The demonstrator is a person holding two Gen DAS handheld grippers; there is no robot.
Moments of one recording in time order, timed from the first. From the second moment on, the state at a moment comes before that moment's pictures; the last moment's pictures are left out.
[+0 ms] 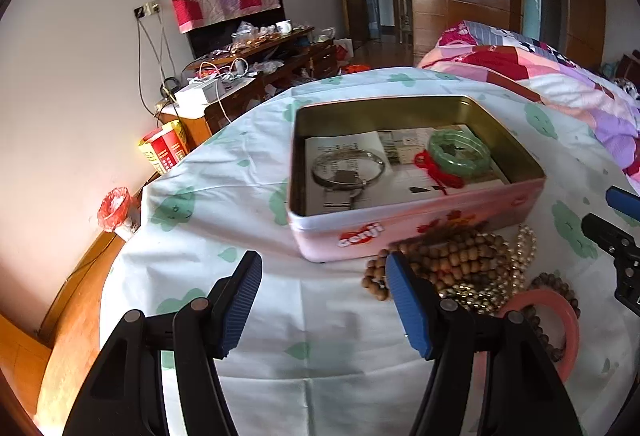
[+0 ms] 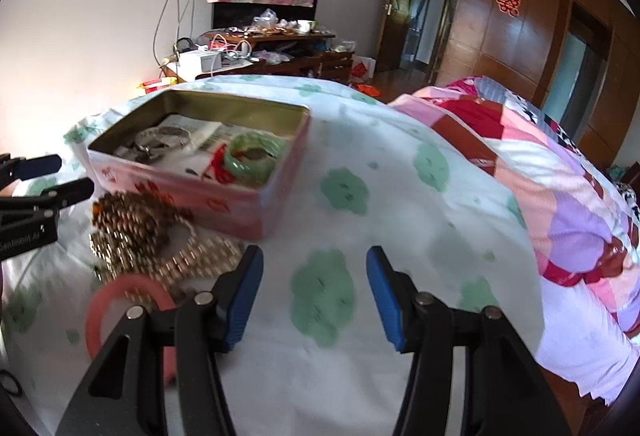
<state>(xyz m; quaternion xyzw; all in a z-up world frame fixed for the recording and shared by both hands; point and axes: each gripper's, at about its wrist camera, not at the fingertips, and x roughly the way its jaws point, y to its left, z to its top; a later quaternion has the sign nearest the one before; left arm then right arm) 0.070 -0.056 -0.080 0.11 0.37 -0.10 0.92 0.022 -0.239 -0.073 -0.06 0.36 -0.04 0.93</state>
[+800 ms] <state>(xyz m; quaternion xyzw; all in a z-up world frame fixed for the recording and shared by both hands) 0.068 -0.050 -0.092 0.08 0.39 -0.13 0.91 -0.001 -0.216 -0.096 -0.05 0.39 0.04 0.92</state>
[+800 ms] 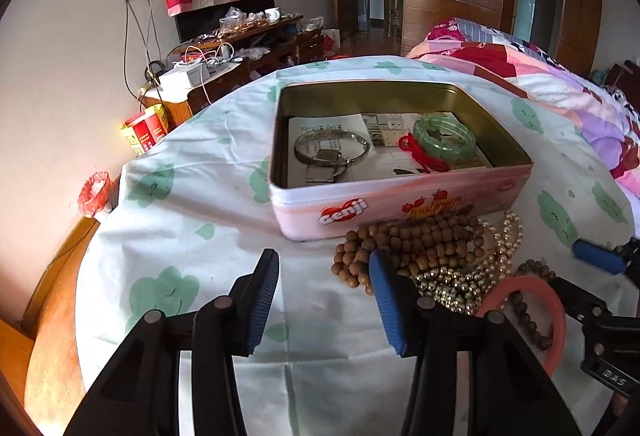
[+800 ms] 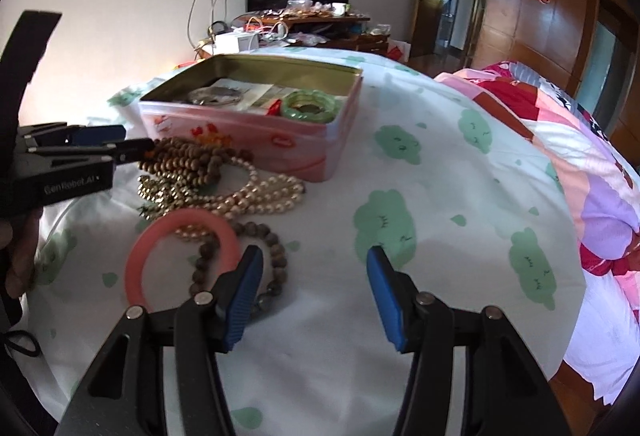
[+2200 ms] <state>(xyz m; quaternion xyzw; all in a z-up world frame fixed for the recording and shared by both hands) 0.057 -0.045 -0.082 0.06 0.38 -0.17 0.91 0.004 -0.225 -0.101 -0.09 0.39 -0.02 0.92</state>
